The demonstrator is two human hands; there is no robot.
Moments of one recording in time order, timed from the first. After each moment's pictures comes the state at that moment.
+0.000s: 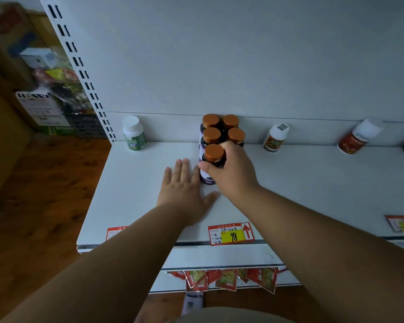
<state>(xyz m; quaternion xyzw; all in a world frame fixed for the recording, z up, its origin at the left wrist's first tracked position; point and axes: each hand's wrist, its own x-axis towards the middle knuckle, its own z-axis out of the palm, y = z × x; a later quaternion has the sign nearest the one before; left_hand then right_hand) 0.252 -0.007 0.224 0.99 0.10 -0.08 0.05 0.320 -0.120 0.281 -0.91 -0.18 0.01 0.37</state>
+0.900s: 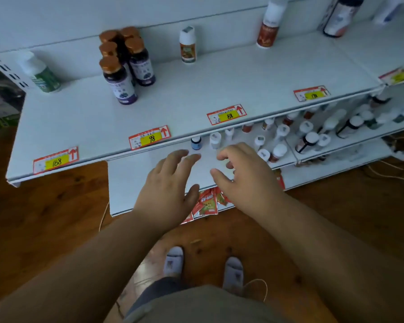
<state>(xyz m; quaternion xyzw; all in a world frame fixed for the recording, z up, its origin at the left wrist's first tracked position) 0.088 -0.183 0.239 0.98 -0.06 0.02 0.17 0.129 -0.361 0.264 -0.94 -0.16 0.04 0.31</state>
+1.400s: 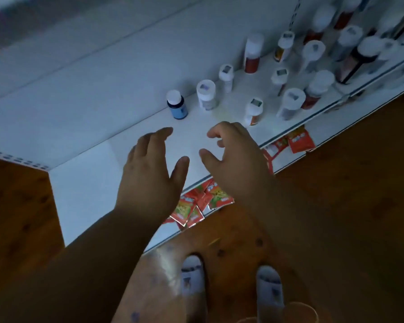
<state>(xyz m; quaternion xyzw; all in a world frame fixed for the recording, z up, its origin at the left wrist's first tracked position) 0.198 -0.155 -0.008 0.98 0.00 0.00 0.22 0.218 -0.314 -0.022 -0.92 0.01 0.06 0.38</state>
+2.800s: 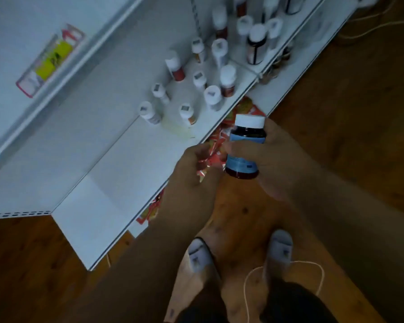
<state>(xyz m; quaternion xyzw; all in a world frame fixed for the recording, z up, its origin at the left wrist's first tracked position) 0.140 -0.318 0.093 0.88 -0.05 -0.24 0.40 0.125 -0.476 0.076 -0.59 0.23 0.06 0.77</state>
